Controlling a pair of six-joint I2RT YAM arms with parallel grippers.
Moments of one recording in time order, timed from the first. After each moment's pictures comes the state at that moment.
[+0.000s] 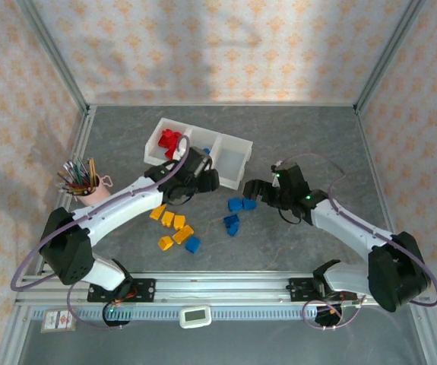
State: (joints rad) left arm -0.71 1.46 1.12 -0.61 -0.18 -0.80; right arm 0.48 1.21 0.66 -0.28 -0.20 0.67
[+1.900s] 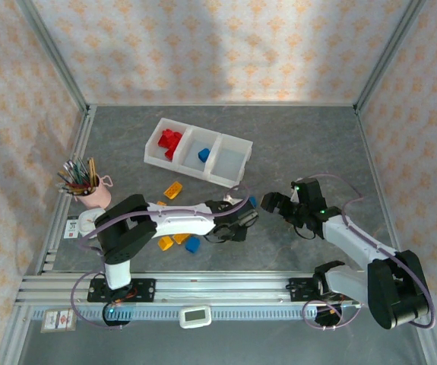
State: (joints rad) left arm -1.05 1.84 1.12 -0.51 -0.10 -0.94; right arm 0.29 1.10 0.45 -0.25 -0.31 0.69
